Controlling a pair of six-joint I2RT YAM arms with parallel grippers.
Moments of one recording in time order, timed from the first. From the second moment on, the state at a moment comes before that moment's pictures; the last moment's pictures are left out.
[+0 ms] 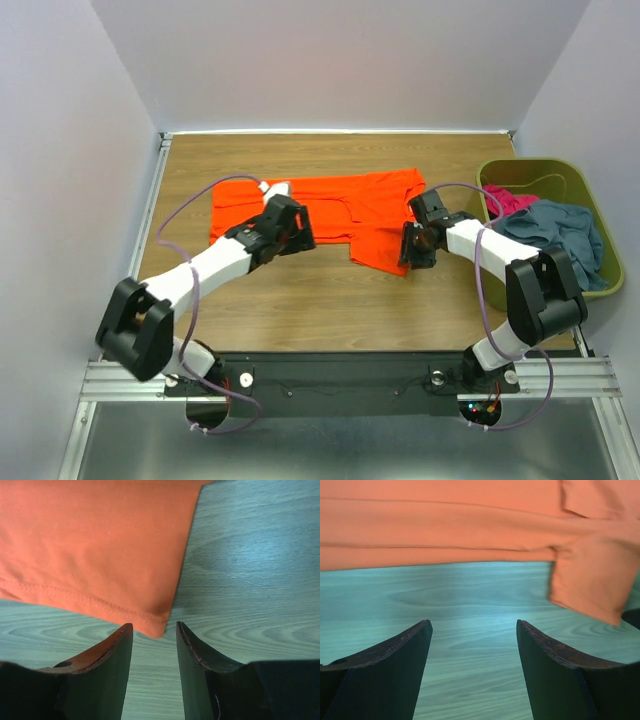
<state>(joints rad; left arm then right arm) -0.59 1.33 0.89 -0.34 -0.20 -0.67 0.35 1.56 0.94 -0.56 0.01 0.53</state>
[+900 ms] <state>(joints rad) -0.87 2.02 1.42 -0.43 -0.22 -0.73 0.35 1.56 0.92 -0.56 0.04 0.56</state>
